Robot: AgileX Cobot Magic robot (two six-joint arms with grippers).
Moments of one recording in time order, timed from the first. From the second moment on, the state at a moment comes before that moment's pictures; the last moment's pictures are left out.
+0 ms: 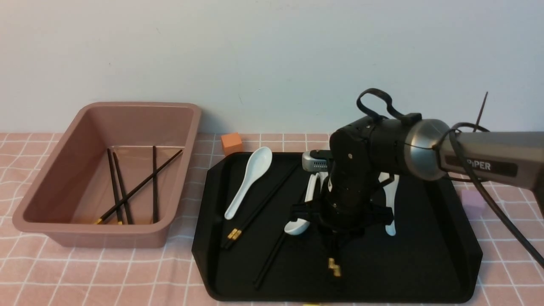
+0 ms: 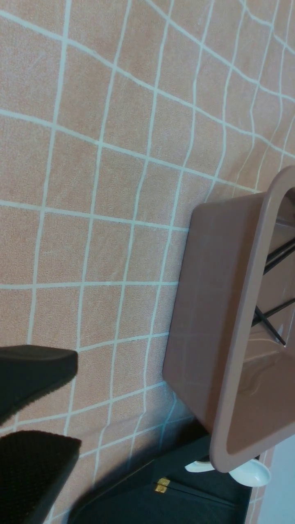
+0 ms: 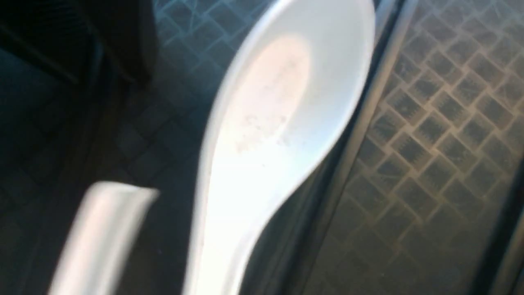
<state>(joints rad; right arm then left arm) 0.55 2.10 -1.49 0.02 0.84 0.62 -0.01 -0.01 0.03 -0.14 0.40 -0.14</state>
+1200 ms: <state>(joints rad) 0.78 2.26 -2.29 0.29 0.85 0.29 -0.01 -0.01 0.03 -0.14 0.40 -0.14</state>
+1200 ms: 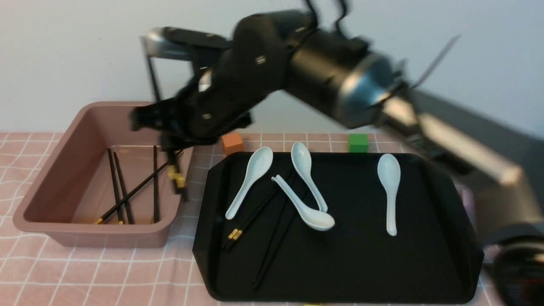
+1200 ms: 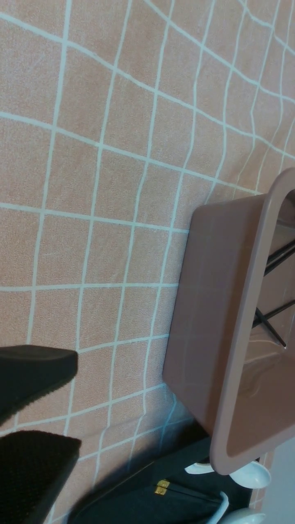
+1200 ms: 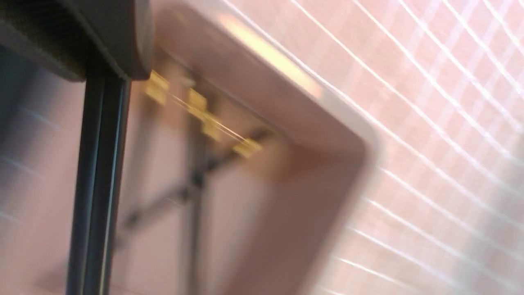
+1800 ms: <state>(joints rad) 0.79 2.58 -2.69 0.29 0.89 0.27 -0.01 -0.01 0.03 -0.14 0.40 -0.14</state>
